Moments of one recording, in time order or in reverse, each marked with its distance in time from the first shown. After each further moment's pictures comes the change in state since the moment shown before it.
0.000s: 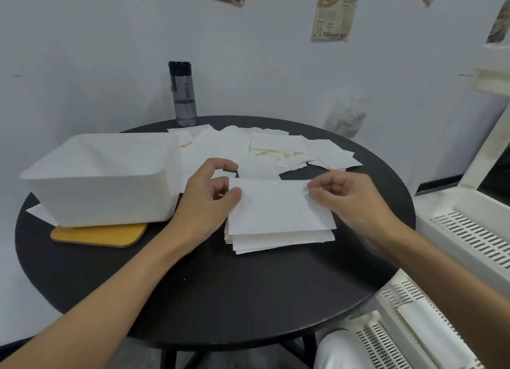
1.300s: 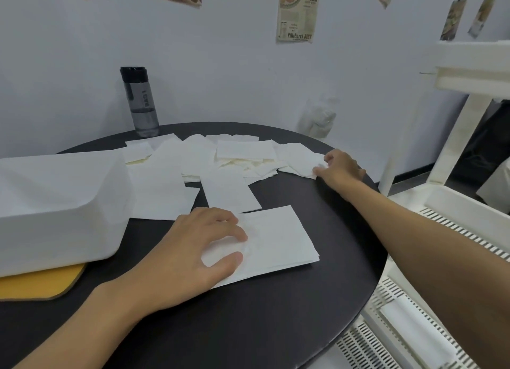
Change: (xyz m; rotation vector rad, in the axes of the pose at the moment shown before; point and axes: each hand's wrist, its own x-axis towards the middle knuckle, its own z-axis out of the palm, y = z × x) left_hand -0.002 -0.018 0.017 0.652 -0.431 0.262; right_hand 0.153 0.094 -0.071 -0.683 0.390 0.317
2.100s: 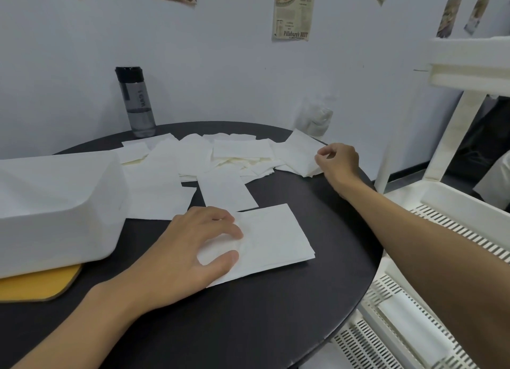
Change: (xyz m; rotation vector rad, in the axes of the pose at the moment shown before) left_hand 0.000 -0.001 0.000 -0.018 0.003 0.008; right_hand -0.019 -0.013 -0.014 0.334 0.143 -0.065
